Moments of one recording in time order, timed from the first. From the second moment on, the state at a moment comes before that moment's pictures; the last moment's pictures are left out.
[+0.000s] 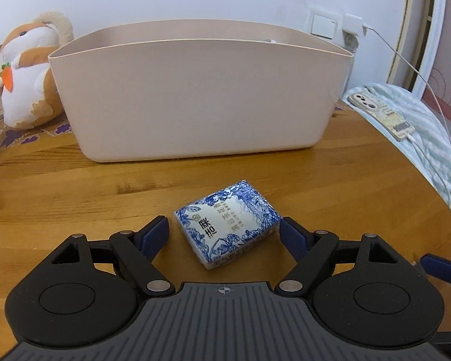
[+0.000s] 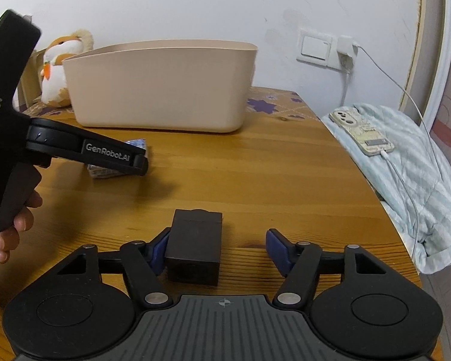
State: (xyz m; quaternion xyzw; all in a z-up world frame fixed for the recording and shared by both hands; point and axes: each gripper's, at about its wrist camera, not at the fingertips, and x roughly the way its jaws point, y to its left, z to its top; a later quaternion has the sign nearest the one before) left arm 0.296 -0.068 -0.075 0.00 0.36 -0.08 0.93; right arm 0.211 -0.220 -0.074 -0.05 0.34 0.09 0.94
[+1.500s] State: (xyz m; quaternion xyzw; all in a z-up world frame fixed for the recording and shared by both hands) left arm 0.258 -0.044 -0.050 -0.02 0.30 -0.10 0.95; right arm 0.210 -0.246 -0.048 0.02 0.30 0.07 0.95
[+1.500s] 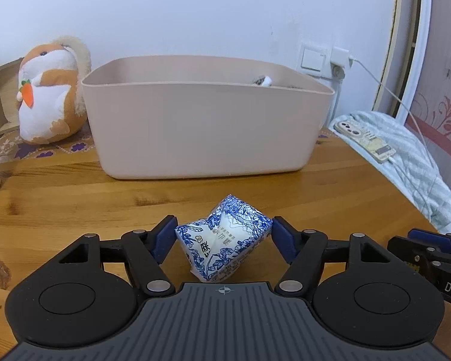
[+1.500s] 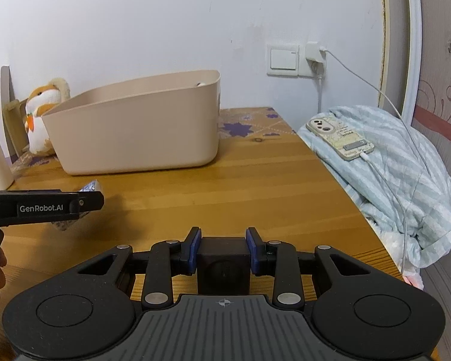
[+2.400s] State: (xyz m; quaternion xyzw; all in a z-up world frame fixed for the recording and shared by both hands) left arm 0.246 -0.028 0.022 -0.02 0.22 -0.10 0.97; right arm 0.216 -0.227 0.025 0.02 0.23 0.09 0.97
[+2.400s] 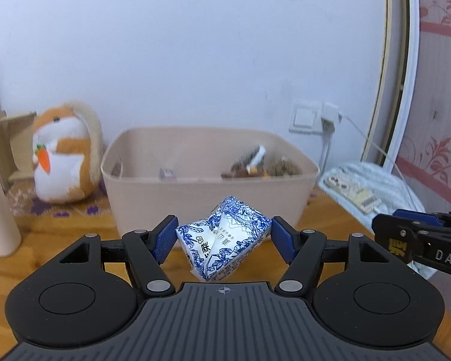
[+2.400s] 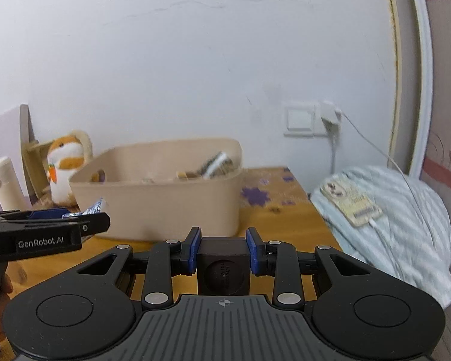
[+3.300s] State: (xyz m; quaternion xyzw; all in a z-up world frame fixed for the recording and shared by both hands) left arm 0.358 0.009 0.070 -0.01 0.17 -0.05 0.98; right arm 0.352 -0.180 0.060 -0.01 0.20 0.09 0.98
